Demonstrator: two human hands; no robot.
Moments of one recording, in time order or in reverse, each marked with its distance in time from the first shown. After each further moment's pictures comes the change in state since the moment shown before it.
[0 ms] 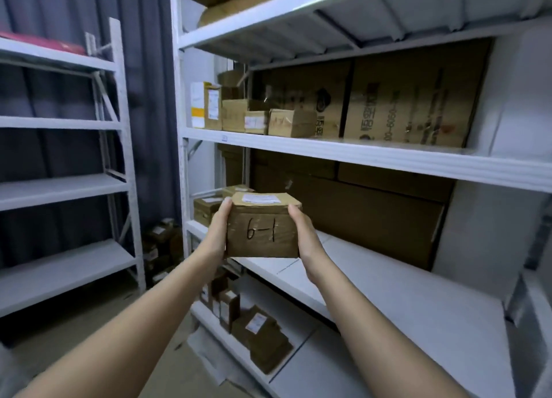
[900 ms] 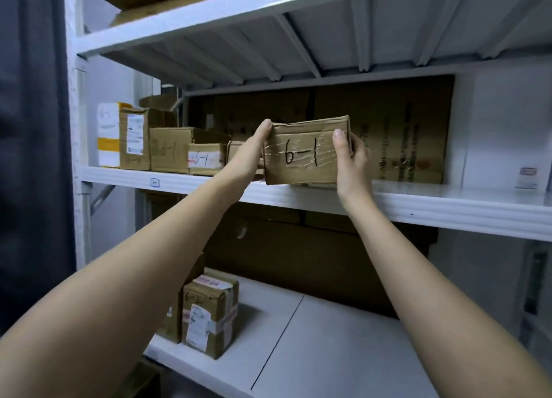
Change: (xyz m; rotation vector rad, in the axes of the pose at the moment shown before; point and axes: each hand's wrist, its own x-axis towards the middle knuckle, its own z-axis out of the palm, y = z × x) left_hand 0.319 0.128 0.097 0.185 -0.434 0.408; right_hand 0.271 -0.121 -0.063 -0.407 0.725 -0.636
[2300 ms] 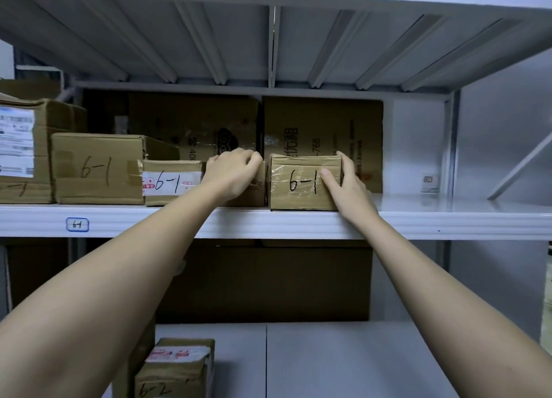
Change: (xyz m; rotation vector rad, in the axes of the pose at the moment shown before) left_hand 0.175 -0.087 -0.073 0.661 -0.113 0.517; right_hand 0.039 0.044 0.074 -0.761 0.088 0.066
